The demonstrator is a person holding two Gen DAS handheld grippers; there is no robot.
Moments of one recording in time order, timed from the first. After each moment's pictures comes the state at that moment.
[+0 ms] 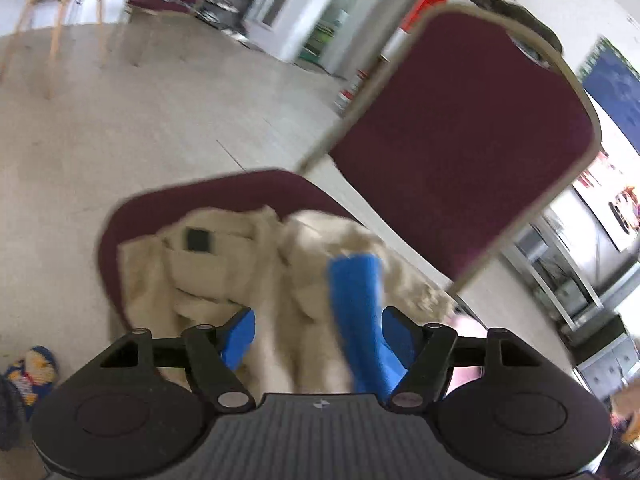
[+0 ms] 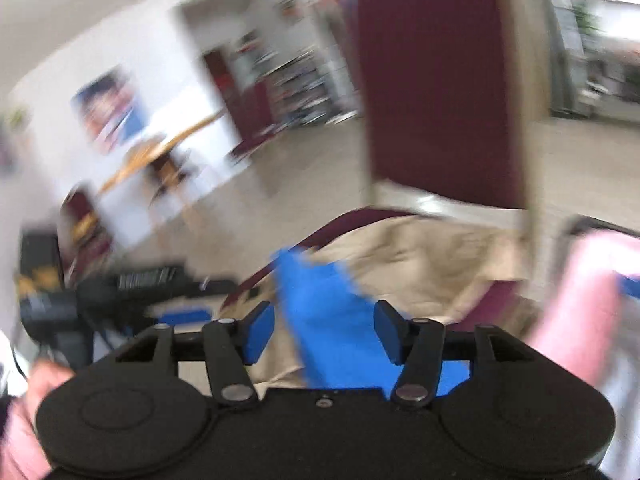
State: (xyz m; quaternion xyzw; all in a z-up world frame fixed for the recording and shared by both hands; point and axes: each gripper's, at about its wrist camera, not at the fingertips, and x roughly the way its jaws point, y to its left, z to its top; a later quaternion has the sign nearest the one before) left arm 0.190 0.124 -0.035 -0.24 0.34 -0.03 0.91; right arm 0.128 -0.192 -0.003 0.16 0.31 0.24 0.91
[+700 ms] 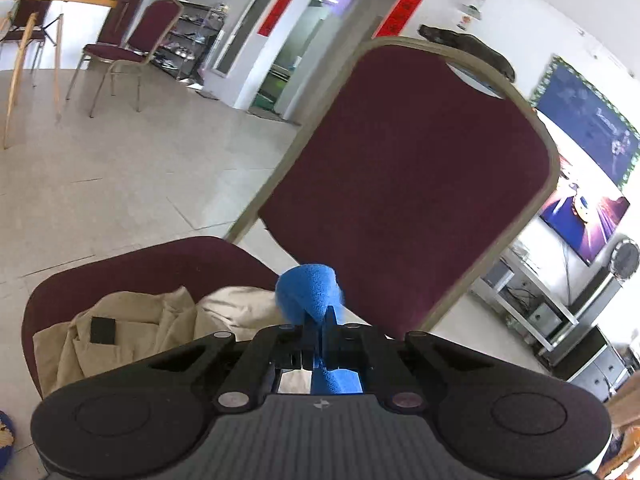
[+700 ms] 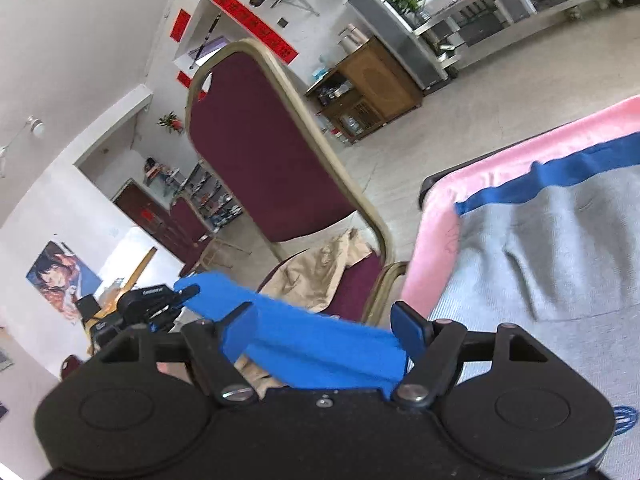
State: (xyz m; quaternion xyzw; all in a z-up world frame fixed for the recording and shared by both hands) left arm 0.236 0.095 -0.017 -0.23 0.26 -0.05 0.94; right arm 0.040 -0.331 -0.038 0.36 0.28 0.13 0.88
